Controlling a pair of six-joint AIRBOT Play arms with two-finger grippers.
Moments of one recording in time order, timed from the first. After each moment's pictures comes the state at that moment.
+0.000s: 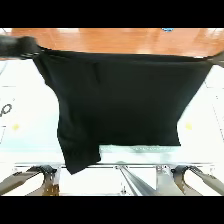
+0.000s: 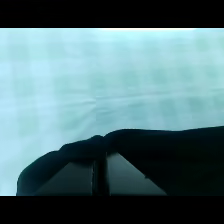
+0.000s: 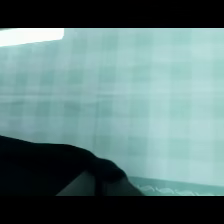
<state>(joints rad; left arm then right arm) 0.01 -1.23 1.50 1.20 -1.09 -1.45 -0.32 -1.13 1.44 -1.03 1.31 1.35</state>
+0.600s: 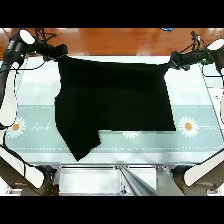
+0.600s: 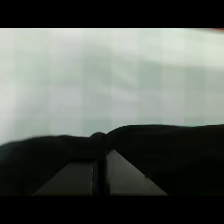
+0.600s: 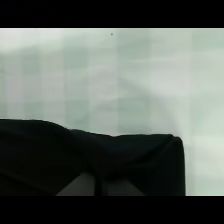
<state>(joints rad) 0.02 -1.92 1.94 1.17 -1.06 -1.54 -0.21 -1.93 1.86 -0.94 1.17 1.39</state>
